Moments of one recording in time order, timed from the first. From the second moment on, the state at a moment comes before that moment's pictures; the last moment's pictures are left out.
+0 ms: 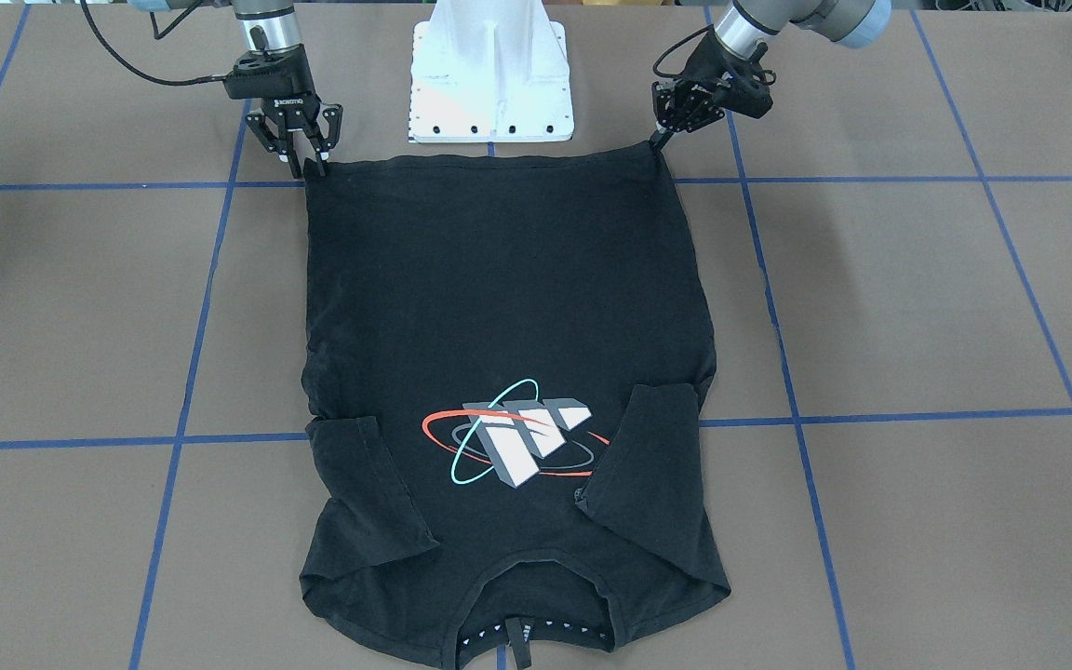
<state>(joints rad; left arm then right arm) -0.02 -1.40 -2.05 -2.49 -1.44 -1.65 -0.17 -1.69 2.10 -1.21 0.96 1.74</state>
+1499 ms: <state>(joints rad) -0.03 -1.38 -2.11 -2.48 -1.47 -1.66 -0.19 -1.71 2.22 -1.23 0.97 1.74</state>
